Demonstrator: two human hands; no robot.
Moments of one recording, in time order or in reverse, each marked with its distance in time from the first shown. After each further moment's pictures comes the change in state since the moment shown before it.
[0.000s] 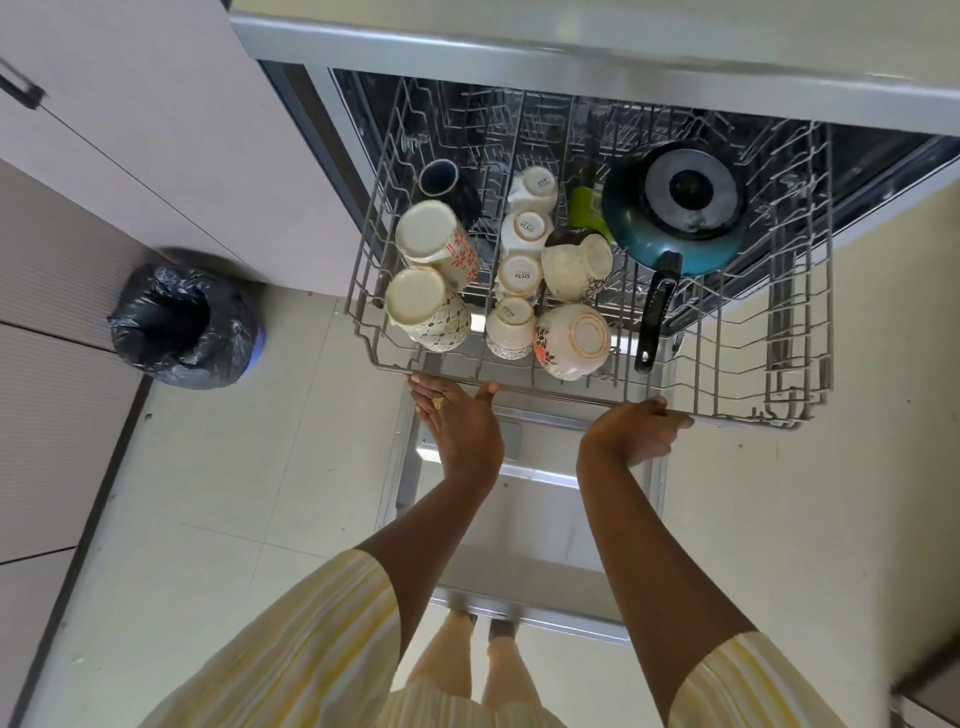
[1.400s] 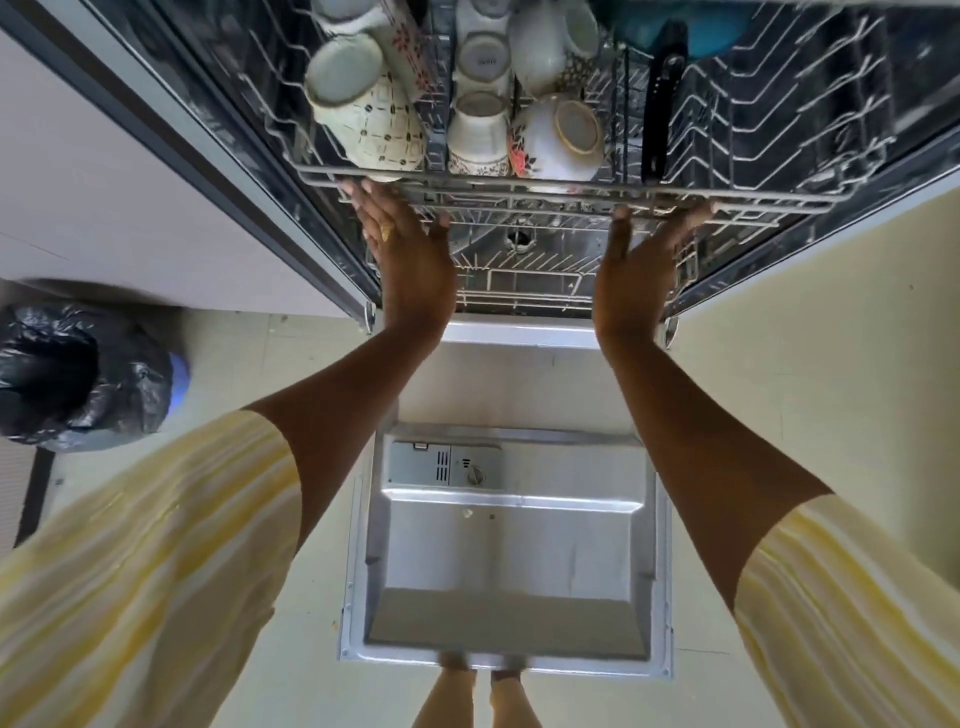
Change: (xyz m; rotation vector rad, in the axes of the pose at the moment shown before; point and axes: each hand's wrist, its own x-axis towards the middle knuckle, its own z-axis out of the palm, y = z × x) left_hand 0.194 0.100 0.031 -0.087 0.103 0.507; right_hand 0.094 -0.084 0.129 -0.072 -0.303 -0.700
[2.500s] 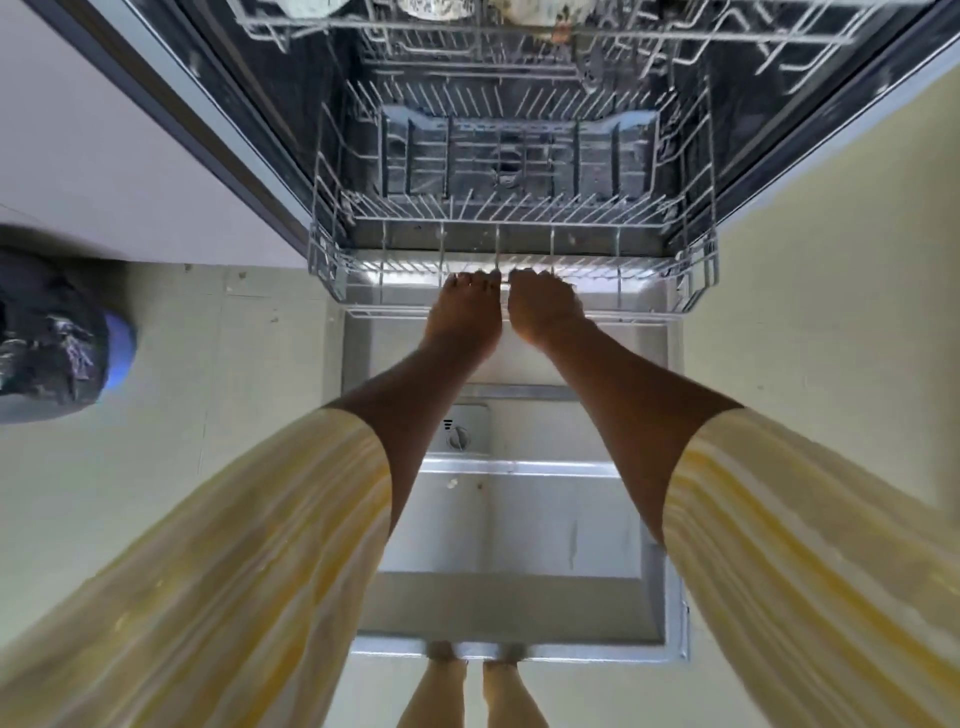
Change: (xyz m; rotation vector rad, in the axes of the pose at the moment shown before) left_hand -0.093 -0.085 0.116 0.777 -0.629 0.321; right_hand -0.064 0.117 0.083 -0.802 -0.719 -0.270
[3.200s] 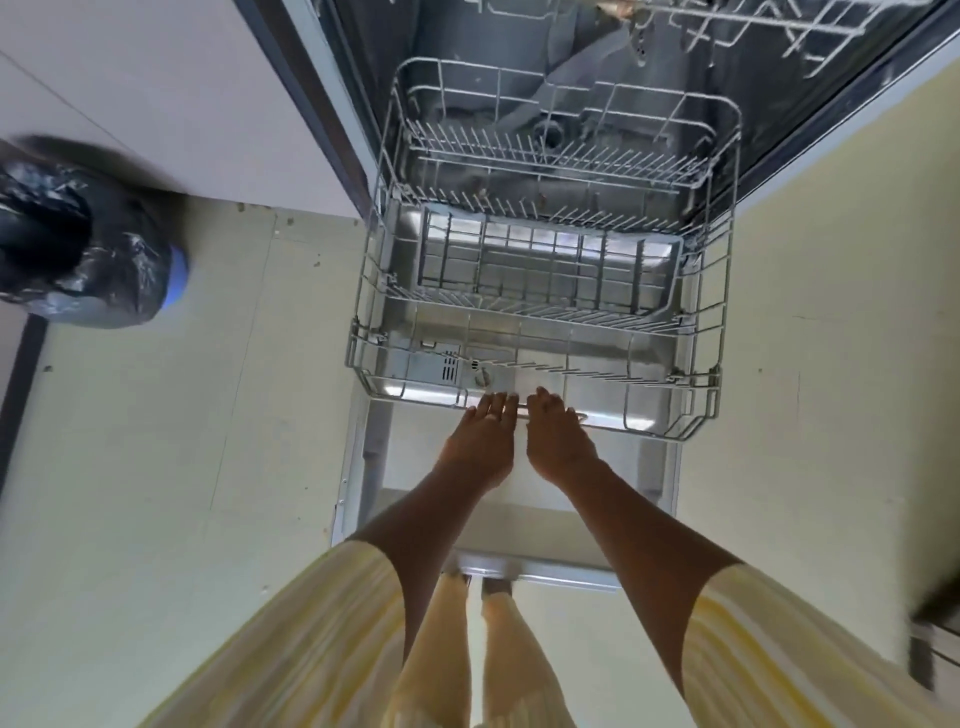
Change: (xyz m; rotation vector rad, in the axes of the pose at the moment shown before) left_hand -0.200 0.025 0.088 -0.236 -0.230 0.015; right_hand -0.192 -0.001 0.099 0.046 -0.300 -0.046
